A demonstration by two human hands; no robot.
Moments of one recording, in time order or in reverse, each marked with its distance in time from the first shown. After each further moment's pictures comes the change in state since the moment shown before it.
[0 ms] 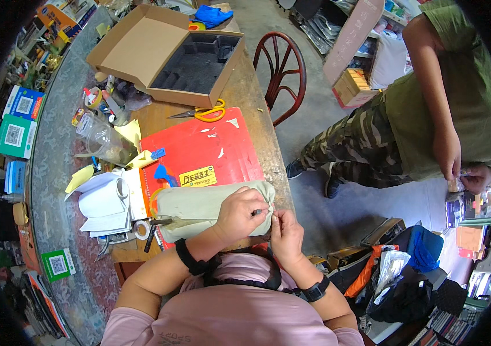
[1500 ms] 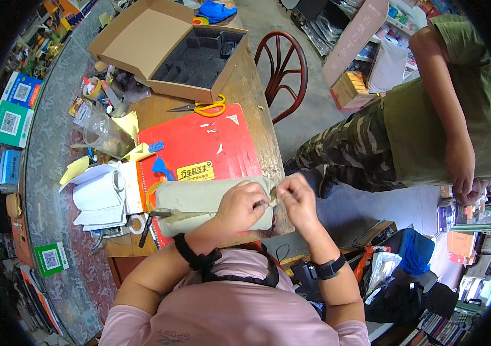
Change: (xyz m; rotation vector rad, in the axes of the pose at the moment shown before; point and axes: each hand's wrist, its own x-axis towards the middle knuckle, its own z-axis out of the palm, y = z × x) left_hand 0.004 -0.006 -0.001 -0.009 -0.054 -0.001; right_hand 0.074 0.008 -0.023 0.189 -0.184 -0.129
